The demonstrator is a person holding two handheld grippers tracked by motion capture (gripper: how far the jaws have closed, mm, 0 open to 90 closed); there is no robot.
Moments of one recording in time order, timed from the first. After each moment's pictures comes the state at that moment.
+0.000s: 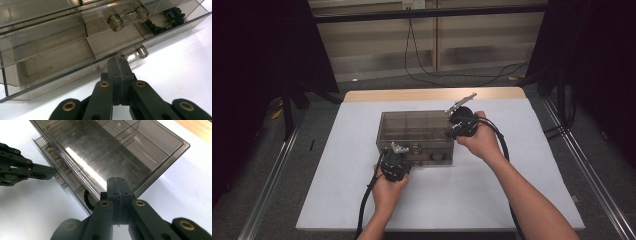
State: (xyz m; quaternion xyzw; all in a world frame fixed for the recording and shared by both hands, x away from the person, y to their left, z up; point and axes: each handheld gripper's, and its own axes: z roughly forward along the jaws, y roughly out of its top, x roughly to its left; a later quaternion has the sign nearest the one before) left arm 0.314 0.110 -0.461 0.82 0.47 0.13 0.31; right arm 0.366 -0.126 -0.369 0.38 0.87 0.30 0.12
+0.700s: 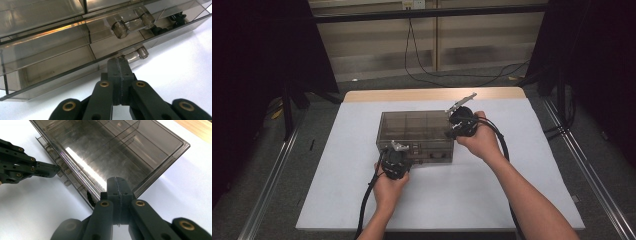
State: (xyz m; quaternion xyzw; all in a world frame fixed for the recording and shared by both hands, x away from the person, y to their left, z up) left arm 0.319 0.108 -0.461 0.81 0.47 0.13 0.32; right arm 0.366 -0.126 -0.369 0.38 0.87 0.30 0.12
